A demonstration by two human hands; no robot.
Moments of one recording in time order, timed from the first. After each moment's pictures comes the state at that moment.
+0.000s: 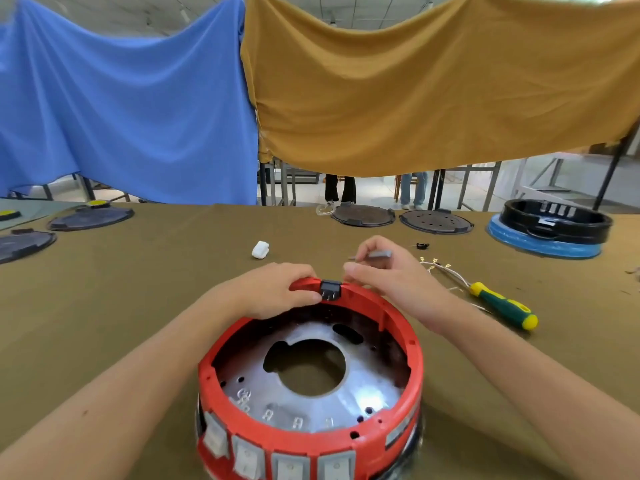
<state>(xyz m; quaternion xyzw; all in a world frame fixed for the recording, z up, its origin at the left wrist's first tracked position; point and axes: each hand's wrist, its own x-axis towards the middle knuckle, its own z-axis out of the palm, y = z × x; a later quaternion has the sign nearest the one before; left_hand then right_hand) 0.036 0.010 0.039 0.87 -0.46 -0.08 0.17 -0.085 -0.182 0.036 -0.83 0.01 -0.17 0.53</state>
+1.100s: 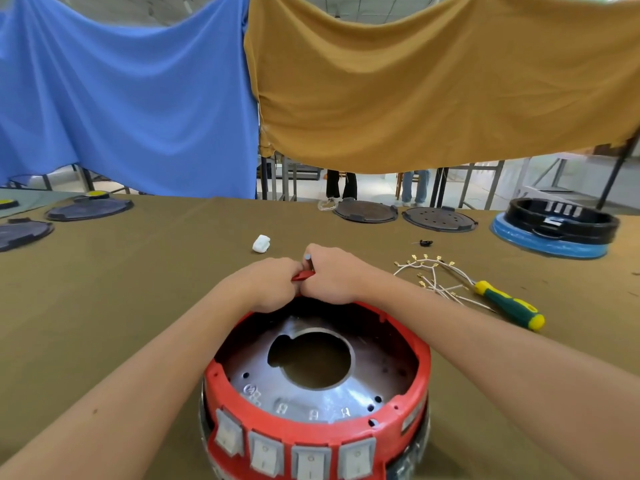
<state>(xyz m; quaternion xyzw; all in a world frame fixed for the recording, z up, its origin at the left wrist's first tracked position) 0.037 0.003 0.038 0.92 -0.35 -0.08 0.12 -0.017 -0.131 0.042 -0.98 0.00 -0.03 0.21</state>
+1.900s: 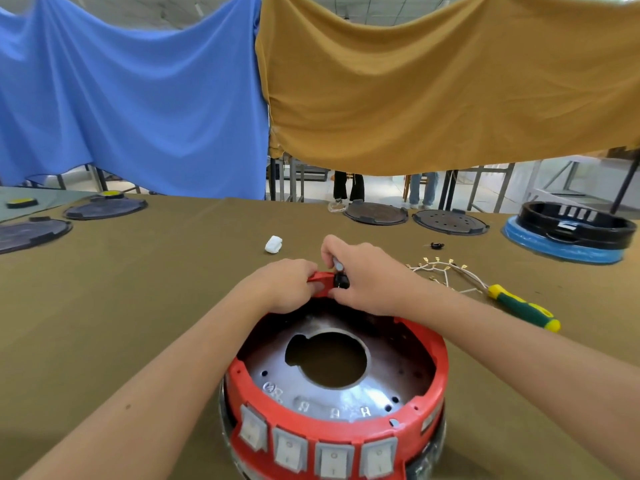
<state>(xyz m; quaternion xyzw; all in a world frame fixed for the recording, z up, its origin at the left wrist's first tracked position) 0.032 0.006 0.041 0.92 -0.37 -0.08 0.14 -0.047 -0.145 0.046 -0.97 -0.13 -0.15 0.12</state>
